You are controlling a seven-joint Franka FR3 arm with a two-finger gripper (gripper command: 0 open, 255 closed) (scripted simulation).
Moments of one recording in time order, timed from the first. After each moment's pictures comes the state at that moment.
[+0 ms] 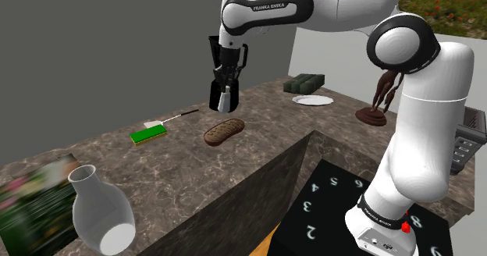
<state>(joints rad) 0.10 0.25 -0.05 -1.52 0.11 1.79 0.09</state>
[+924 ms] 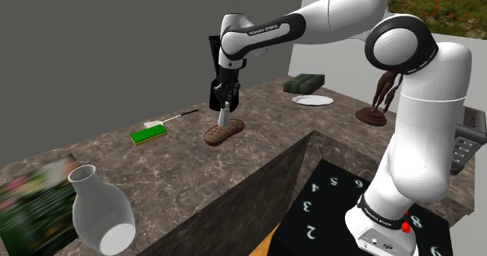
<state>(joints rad) 0.11 0.26 -0.05 -1.69 0.11 1.97 0.08</state>
